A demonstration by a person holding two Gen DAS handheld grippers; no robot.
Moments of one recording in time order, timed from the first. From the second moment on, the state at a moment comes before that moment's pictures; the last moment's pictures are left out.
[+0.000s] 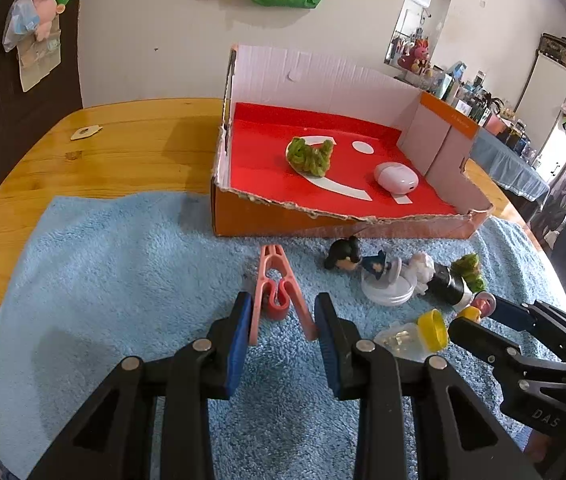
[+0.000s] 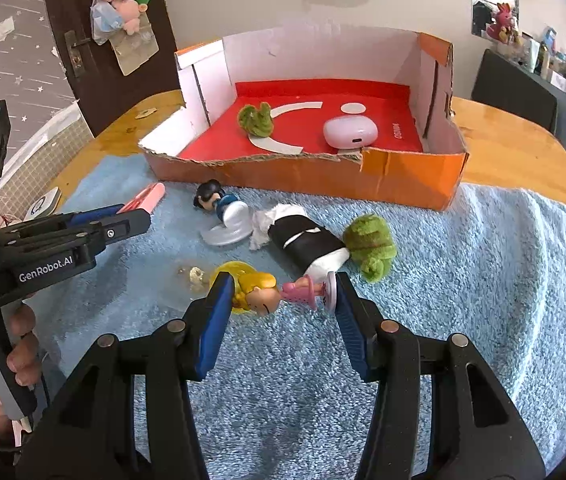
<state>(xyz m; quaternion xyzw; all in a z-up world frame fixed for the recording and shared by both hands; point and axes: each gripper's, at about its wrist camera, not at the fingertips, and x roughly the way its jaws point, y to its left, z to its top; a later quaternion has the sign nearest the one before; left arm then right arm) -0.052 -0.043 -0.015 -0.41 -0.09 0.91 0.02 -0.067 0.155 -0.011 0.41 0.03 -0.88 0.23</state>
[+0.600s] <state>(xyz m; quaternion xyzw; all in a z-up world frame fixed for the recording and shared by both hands) -0.047 -0.058 -0.017 -0.42 -0.08 0.90 0.00 -0.067 0.151 -0.013 0.42 0.03 -0.88 0.23</state>
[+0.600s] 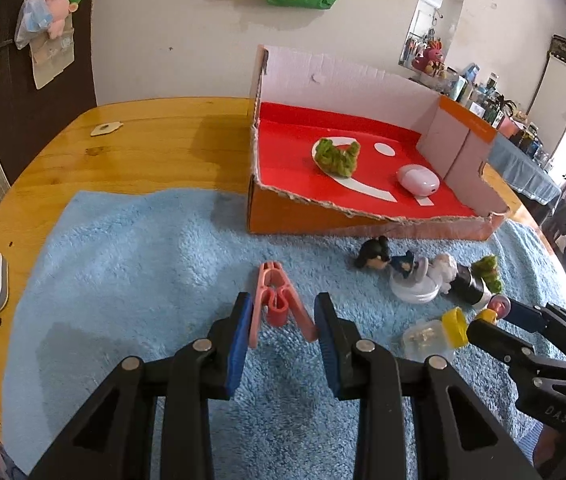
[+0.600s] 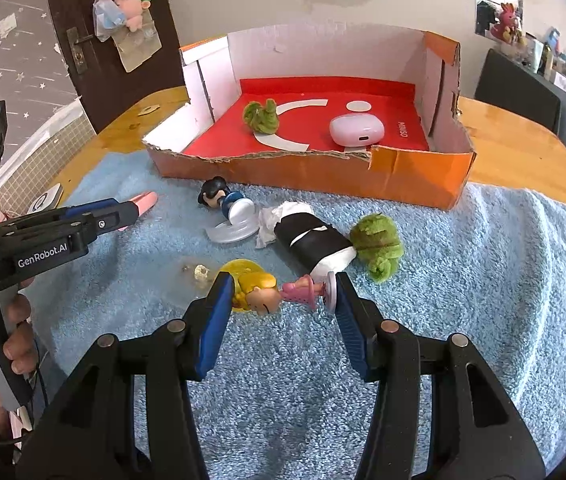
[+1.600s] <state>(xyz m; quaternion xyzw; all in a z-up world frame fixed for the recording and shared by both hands) -0.039 -0.048 0.014 -0.38 -0.09 0.92 0.03 -0.068 0.146 0.015 0.39 0.03 -0.89 0.24</state>
